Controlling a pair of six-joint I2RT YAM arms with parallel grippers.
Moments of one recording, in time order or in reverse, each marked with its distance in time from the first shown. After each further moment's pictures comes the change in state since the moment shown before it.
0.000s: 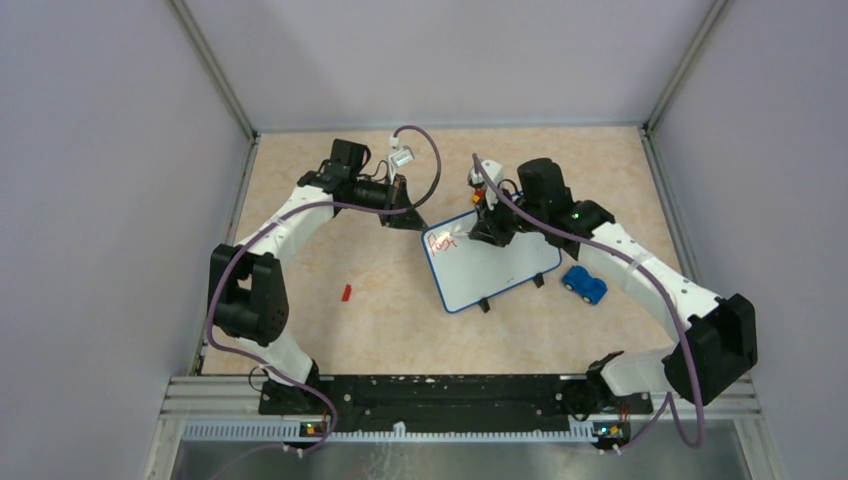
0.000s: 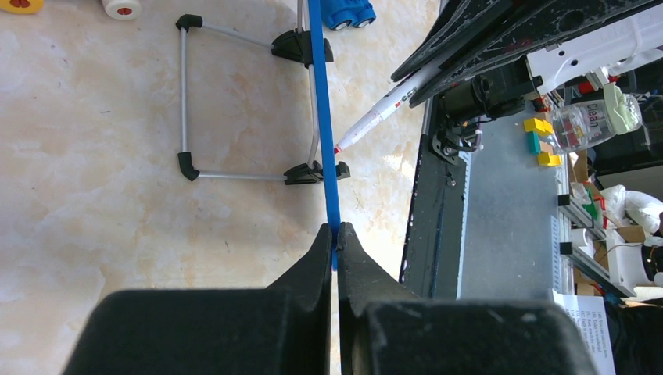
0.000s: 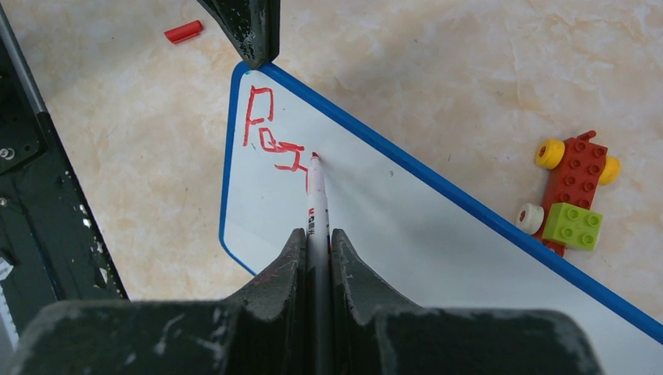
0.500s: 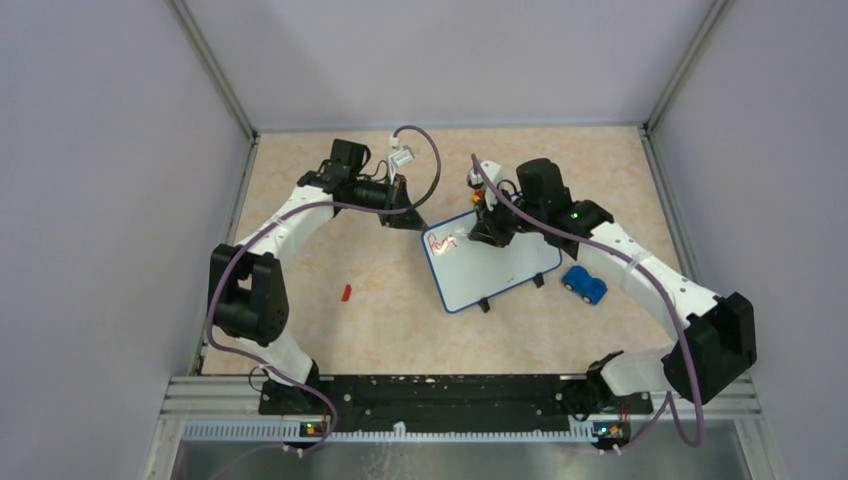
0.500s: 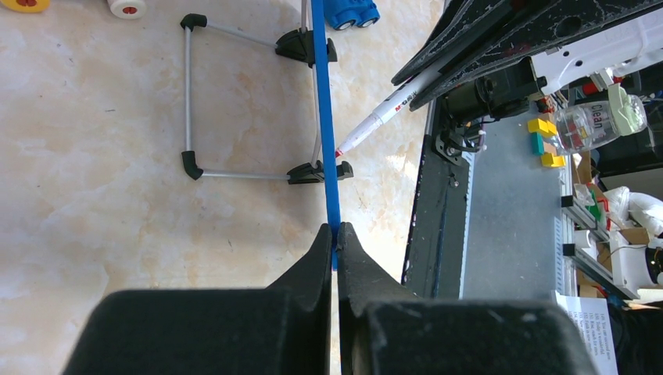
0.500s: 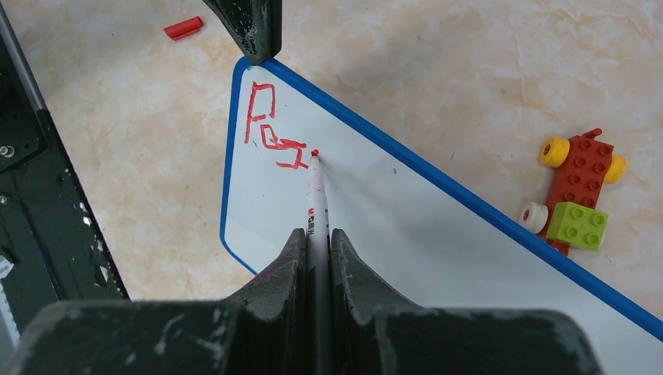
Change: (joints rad) left arm 0.000 0.000 0.000 0.000 -0.008 0.000; right arm 0.002 0.015 0.000 0.002 0.001 -0.001
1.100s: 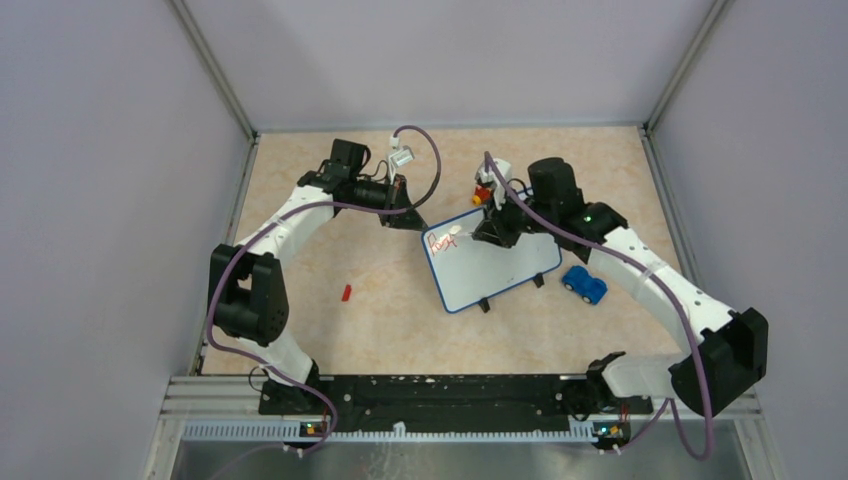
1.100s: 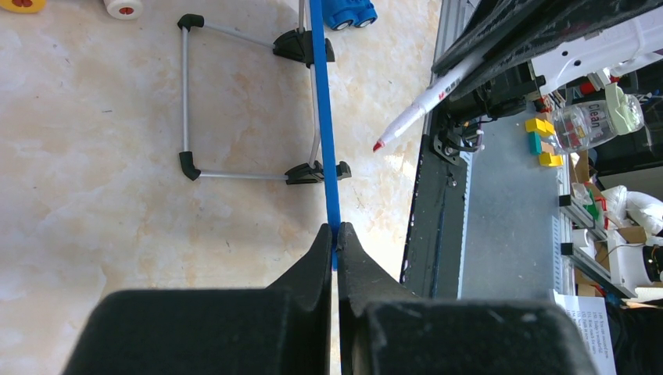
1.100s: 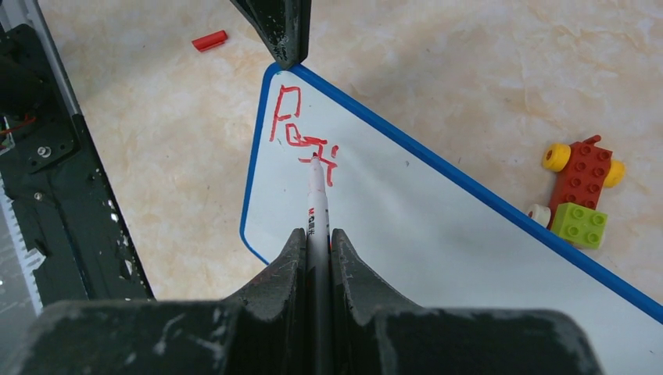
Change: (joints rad) left arm 0.000 0.000 0.000 0.000 0.005 0.000; right arm -0.014 -0.056 0.000 -0.032 -0.042 0.013
